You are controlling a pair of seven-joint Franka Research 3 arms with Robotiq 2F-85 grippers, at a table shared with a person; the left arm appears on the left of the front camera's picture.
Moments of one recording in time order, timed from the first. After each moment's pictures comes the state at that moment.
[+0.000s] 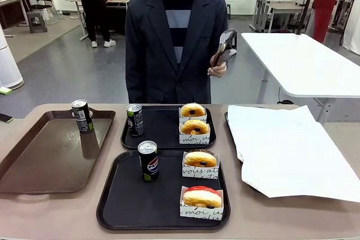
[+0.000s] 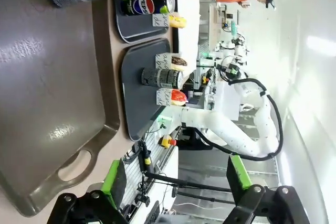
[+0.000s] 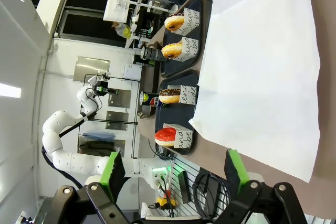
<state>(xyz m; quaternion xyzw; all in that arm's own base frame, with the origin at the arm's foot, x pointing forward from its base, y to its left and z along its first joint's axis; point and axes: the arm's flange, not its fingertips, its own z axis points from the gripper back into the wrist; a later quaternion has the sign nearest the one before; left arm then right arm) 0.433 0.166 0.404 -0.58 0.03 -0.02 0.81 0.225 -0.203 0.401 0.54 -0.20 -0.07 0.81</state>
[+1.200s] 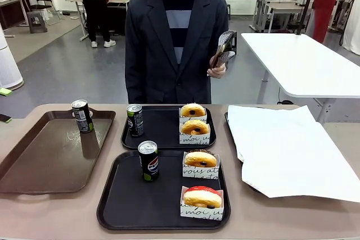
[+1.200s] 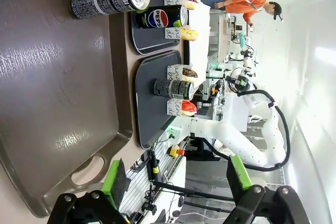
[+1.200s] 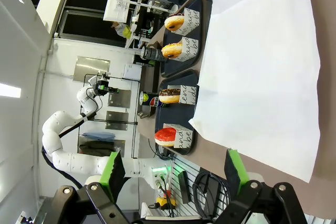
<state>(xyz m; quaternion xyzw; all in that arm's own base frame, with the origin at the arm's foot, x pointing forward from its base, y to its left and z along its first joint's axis) 0.436 0.176 0.402 -0.56 0.01 -0.01 0.83 0.225 -0.203 0.401 0.54 -0.20 -0.07 0.81</state>
